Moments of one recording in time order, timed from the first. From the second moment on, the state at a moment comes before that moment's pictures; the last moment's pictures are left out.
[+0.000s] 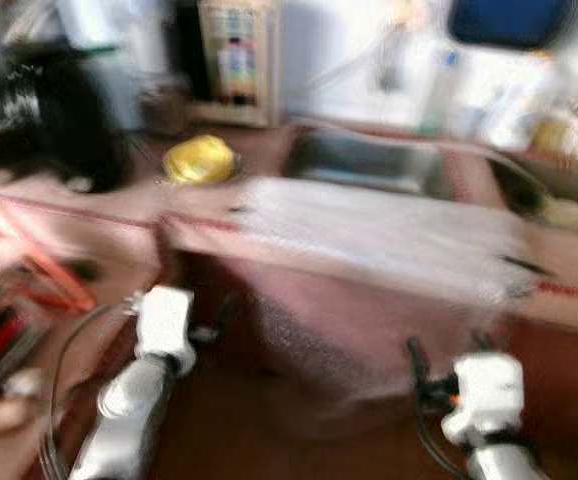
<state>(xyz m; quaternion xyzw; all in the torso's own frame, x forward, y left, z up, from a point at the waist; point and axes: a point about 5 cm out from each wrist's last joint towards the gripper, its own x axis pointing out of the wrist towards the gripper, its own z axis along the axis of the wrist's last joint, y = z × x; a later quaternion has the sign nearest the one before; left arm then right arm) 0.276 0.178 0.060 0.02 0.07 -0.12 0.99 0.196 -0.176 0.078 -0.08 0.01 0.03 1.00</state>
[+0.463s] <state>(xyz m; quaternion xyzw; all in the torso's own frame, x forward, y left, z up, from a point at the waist) 0.275 0.170 0.059 0.02 0.06 -0.13 0.99 0.199 -0.181 0.082 -0.09 0.00 0.03 1.00</state>
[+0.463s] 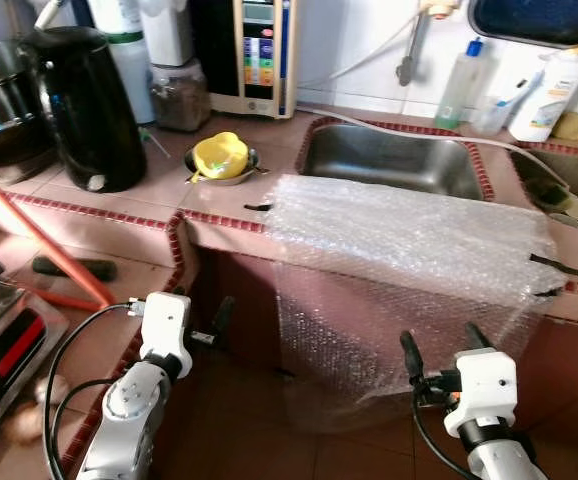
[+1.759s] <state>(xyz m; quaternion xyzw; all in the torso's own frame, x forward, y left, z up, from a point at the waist) 0.251 0.203 0.105 0.03 -0.03 -0.02 1.00 0.207 -0.183 0.130 -0.09 -0.06 0.02 0.99</state>
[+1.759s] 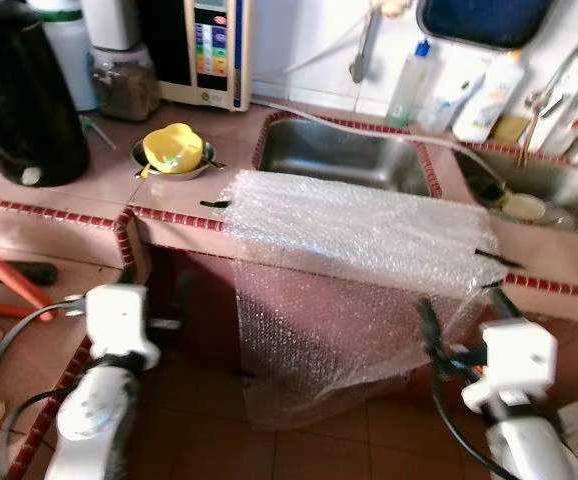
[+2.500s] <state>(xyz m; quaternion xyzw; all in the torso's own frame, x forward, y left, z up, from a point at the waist) 0.275 0.184 0.121 0.06 -0.05 -0.05 1.00 0.210 -0.185 0.124 -0.09 -0.06 -0.03 0.99</state>
